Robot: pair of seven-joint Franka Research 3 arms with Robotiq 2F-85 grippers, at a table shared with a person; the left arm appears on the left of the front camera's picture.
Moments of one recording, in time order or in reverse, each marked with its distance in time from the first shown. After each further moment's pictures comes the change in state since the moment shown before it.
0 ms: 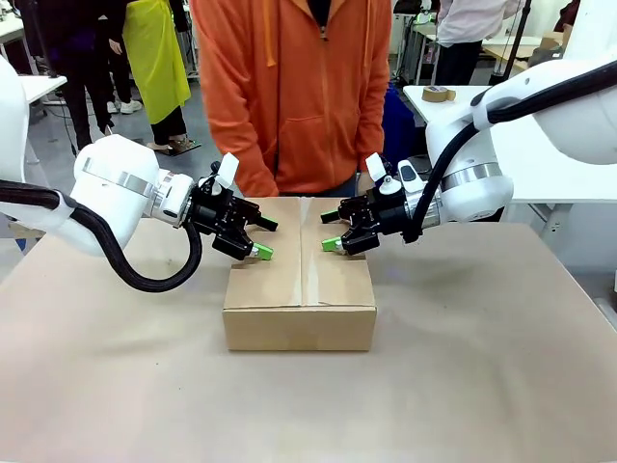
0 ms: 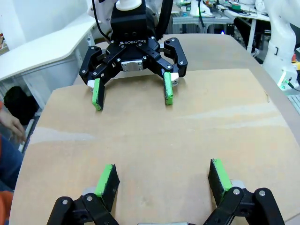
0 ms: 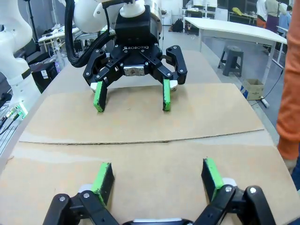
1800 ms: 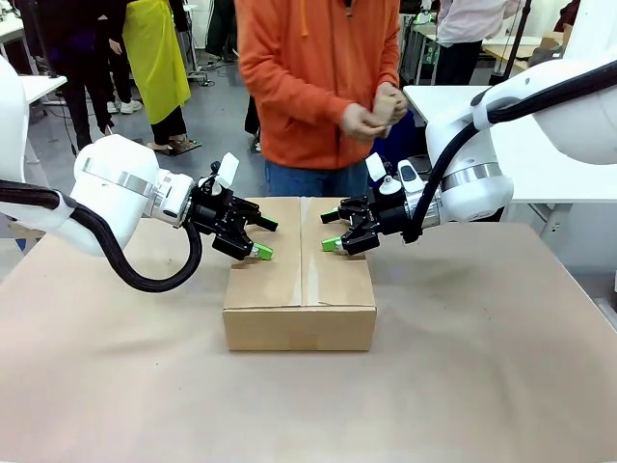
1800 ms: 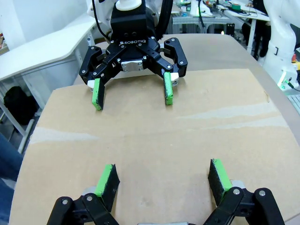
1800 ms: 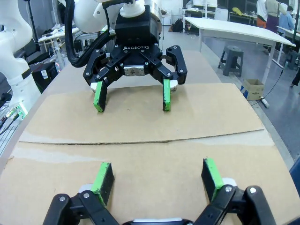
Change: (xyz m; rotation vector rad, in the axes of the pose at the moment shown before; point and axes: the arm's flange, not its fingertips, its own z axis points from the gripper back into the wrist) left arm 0.000 0.000 0.000 0.000 0.000 0.000; right arm 0.000 0.000 0.000 0.000 0.000 0.000
